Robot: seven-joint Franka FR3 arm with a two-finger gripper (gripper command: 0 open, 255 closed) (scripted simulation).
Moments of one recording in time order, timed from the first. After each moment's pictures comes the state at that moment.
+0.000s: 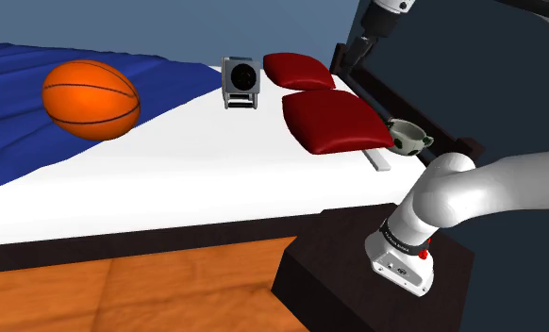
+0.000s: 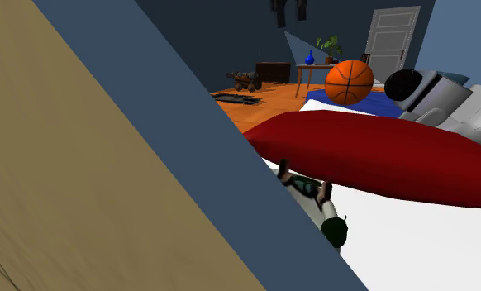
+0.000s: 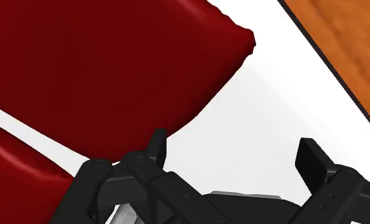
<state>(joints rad) 0.01 -0.80 -0.04 -2.27 -0.02 1.69 -0.16</state>
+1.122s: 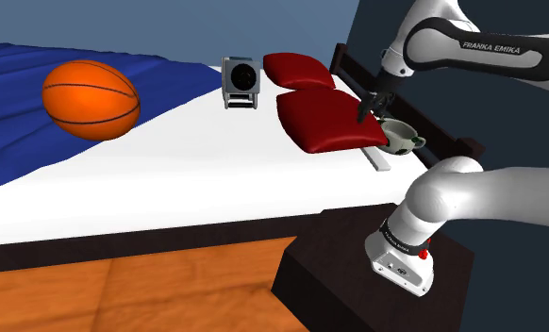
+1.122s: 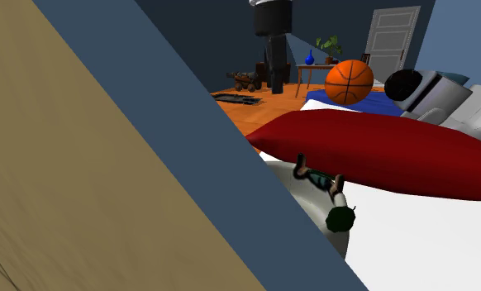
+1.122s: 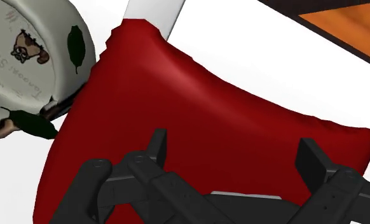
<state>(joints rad) -0.20 -0.93 -0.18 -2.67 -0.13 1.83 -0.09</state>
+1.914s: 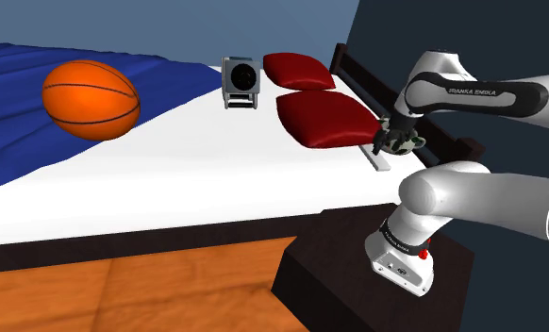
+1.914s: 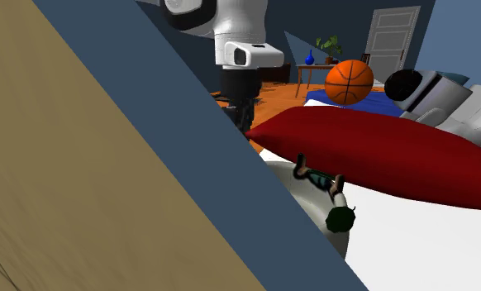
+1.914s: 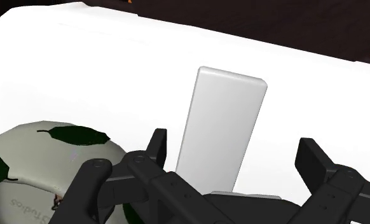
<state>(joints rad) -0.45 -0.99 -0.33 -2.94 -0.29 1.95 -0.06</state>
